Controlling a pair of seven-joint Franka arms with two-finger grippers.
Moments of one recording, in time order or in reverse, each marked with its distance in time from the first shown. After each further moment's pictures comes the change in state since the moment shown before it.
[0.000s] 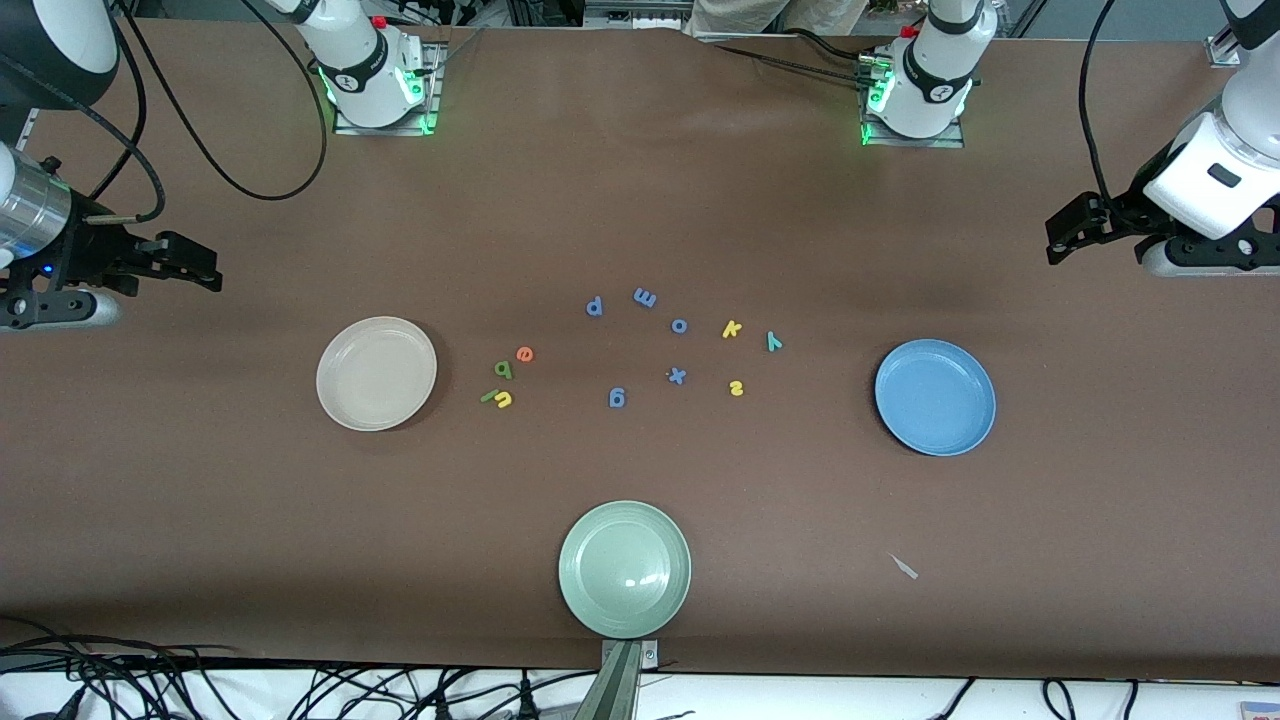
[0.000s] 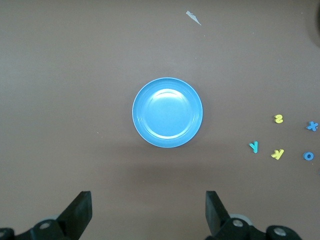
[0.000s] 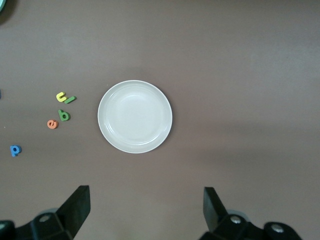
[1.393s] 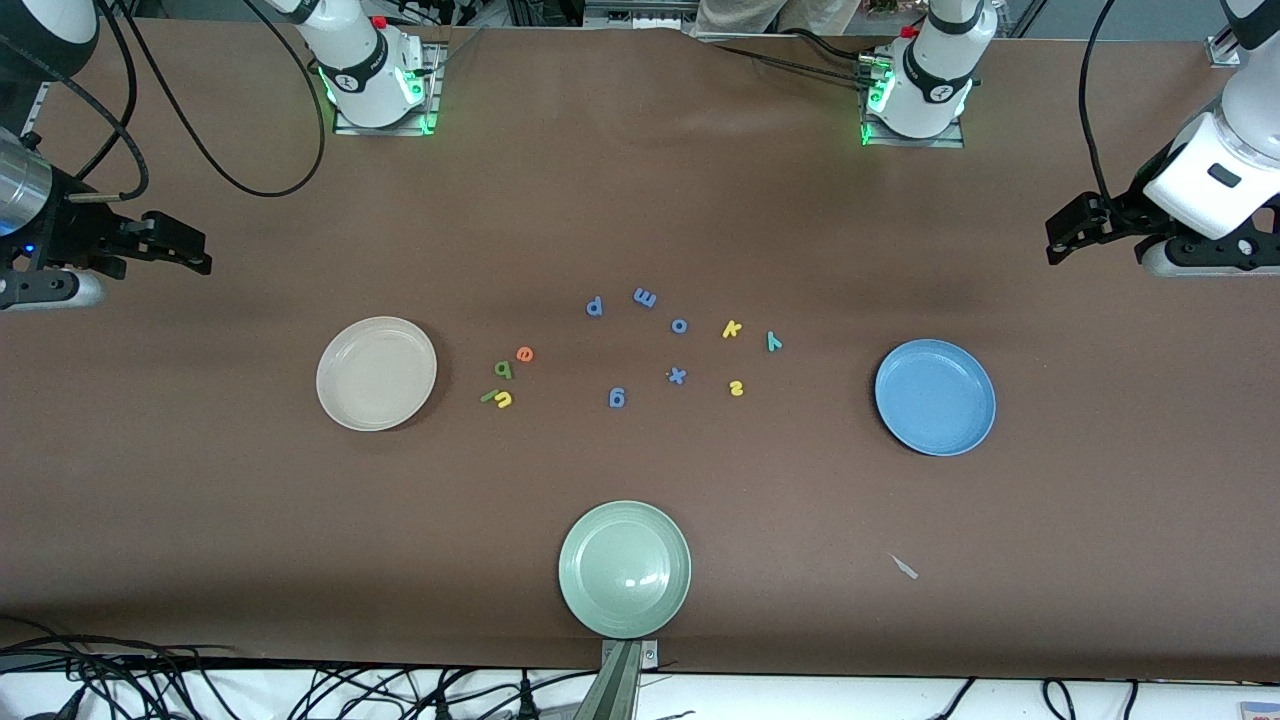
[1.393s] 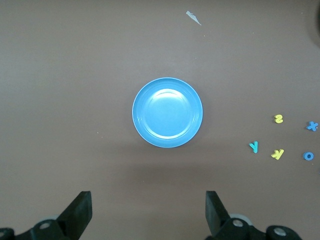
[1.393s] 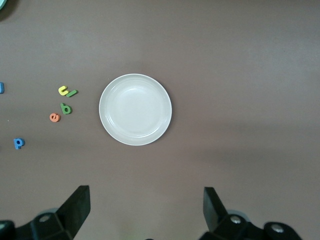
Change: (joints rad) left arm 0.000 0.000 0.000 0.000 0.000 0.000 0.000; right arm 0.000 -0.025 -0.001 0.006 0.000 -0.046 -0.001
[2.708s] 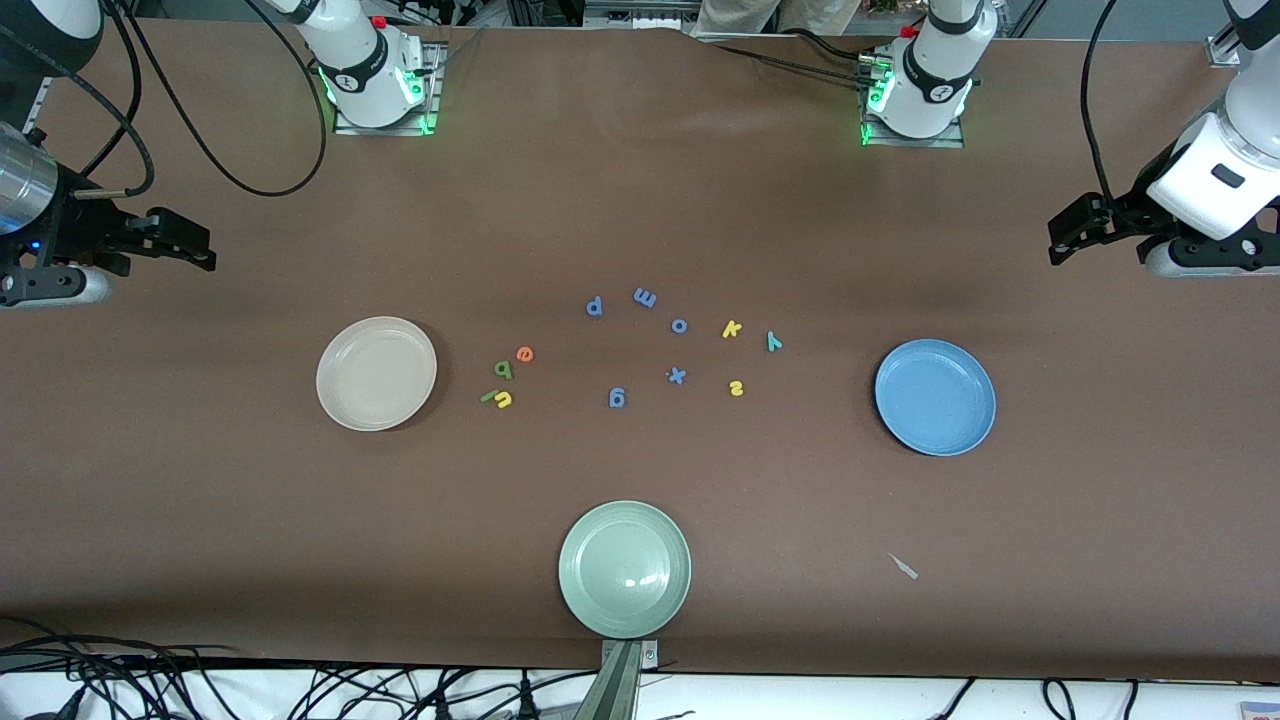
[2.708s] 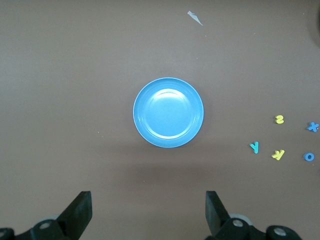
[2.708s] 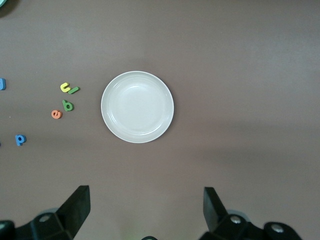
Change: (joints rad) left arm 0.001 0.000 0.003 0.000 0.000 0.000 -0.001; right arm 0.001 -0.004 0.007 -0.001 0.000 -0.011 0.000
